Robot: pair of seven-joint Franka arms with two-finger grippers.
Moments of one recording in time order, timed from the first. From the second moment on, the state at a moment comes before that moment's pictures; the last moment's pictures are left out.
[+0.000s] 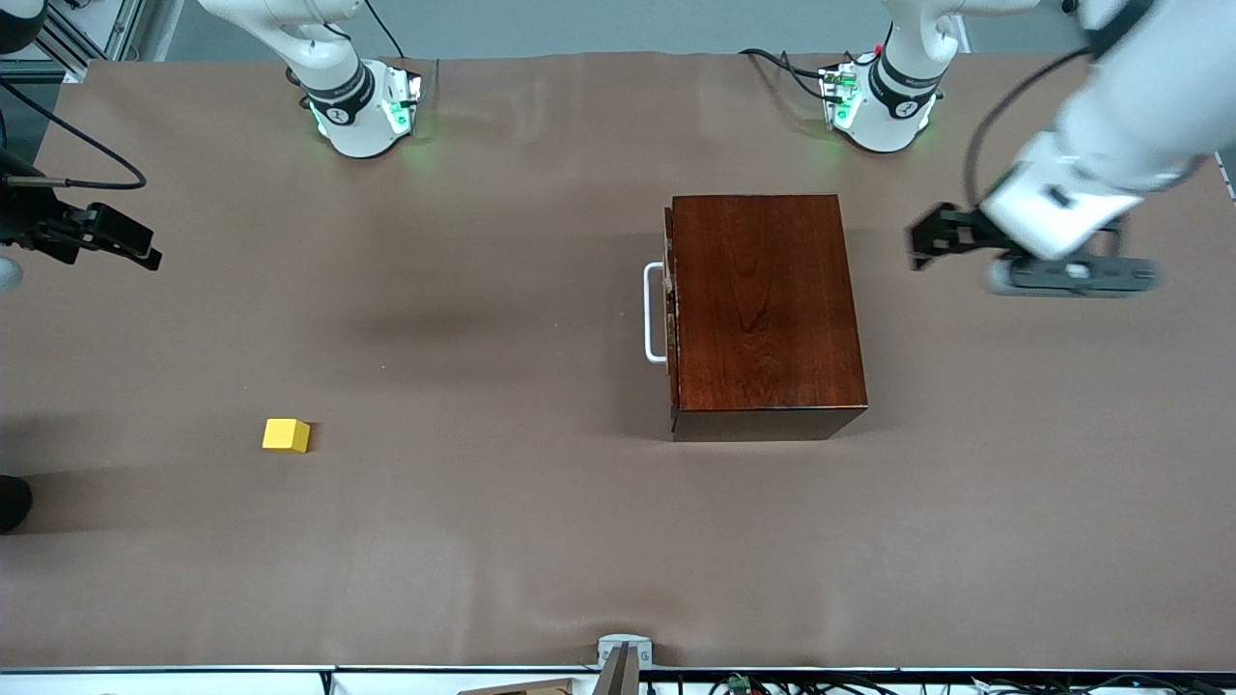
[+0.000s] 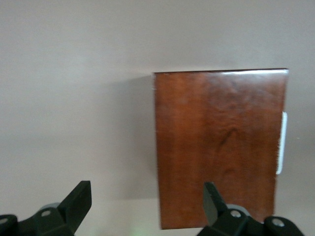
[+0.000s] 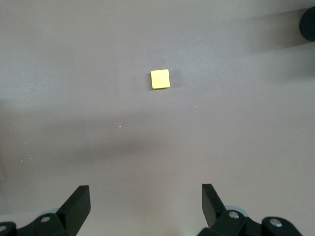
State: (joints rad) left arm -0.15 0.12 -0.22 -1.46 -0.03 1.54 -0.32; right arm -0.04 -0.01 0.01 -1.59 0.00 1.54 0.07
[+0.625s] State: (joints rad) left arm -0.59 0.36 -0.25 -1.30 -0.04 1.63 -0.85; right arm -0.04 -0.01 0.01 -1.59 0.00 1.54 0.07
